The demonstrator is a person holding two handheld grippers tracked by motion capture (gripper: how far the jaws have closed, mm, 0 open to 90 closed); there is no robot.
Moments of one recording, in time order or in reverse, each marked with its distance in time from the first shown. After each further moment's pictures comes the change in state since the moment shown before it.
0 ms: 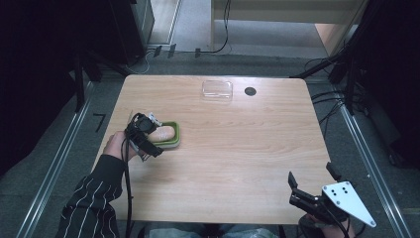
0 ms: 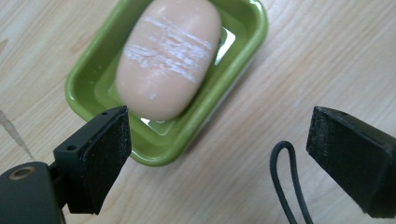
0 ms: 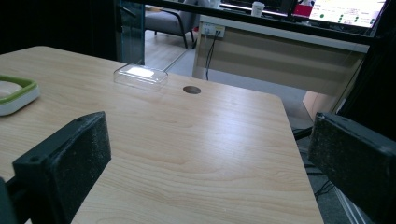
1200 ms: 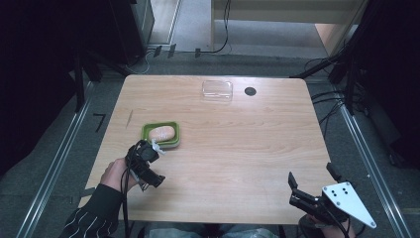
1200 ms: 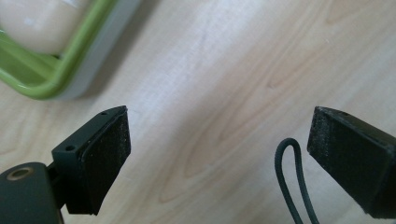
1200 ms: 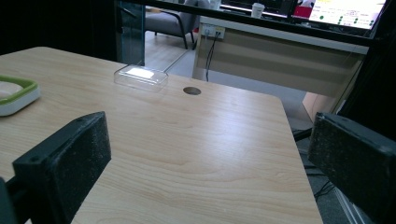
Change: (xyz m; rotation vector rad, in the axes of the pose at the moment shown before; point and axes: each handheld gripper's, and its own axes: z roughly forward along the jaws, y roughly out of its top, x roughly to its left) left arm -0.066 -0.040 -0.006 0.053 -0.012 0.043; right arm 0.000 0.000 -0.002 -0.004 0.000 -0.002
